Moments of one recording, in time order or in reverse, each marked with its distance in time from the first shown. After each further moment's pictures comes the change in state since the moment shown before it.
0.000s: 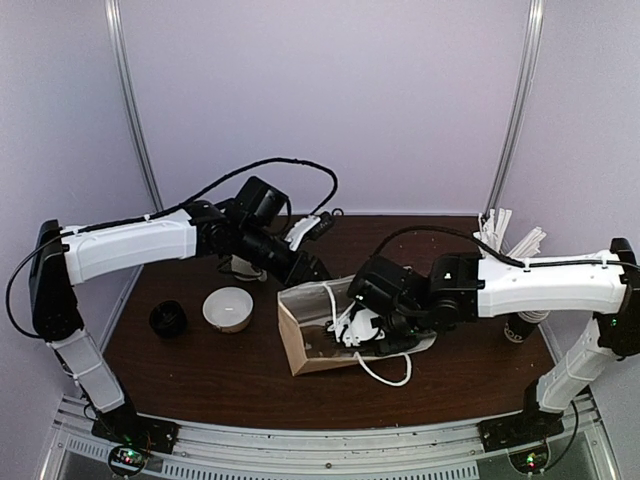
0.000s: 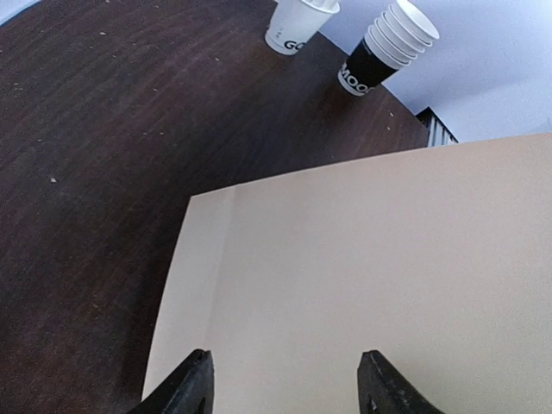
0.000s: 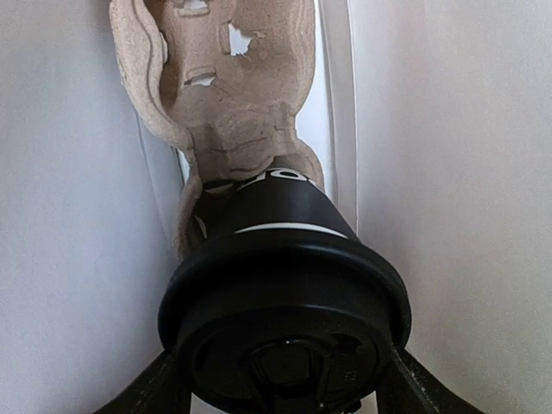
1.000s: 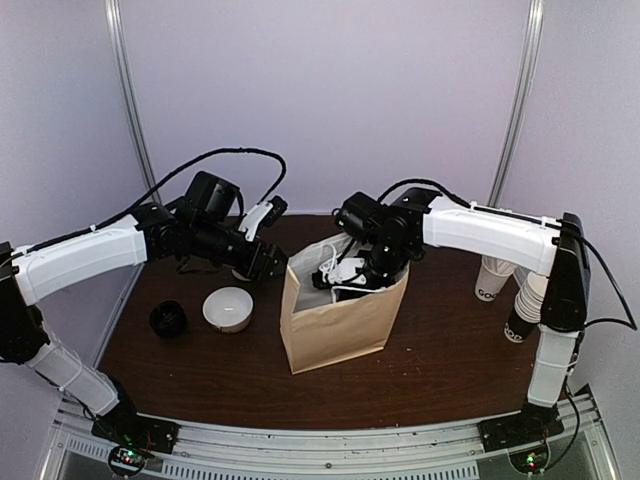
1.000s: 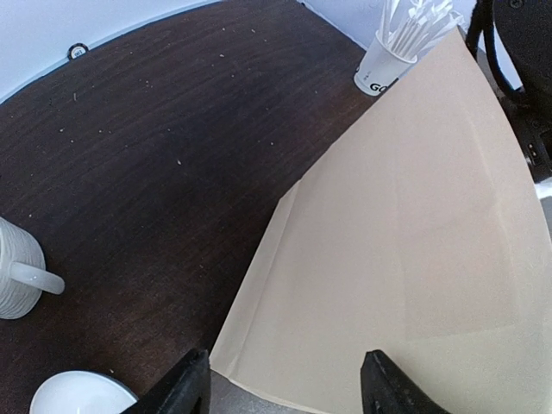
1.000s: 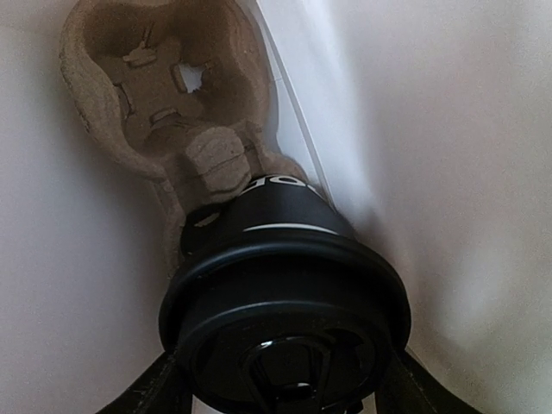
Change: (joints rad) left arm 0.102 -0.266 -0.186 0.000 -0.186 -0.007; right arm -0.310 0.355 0.497 -0.321 -0.429 0.029
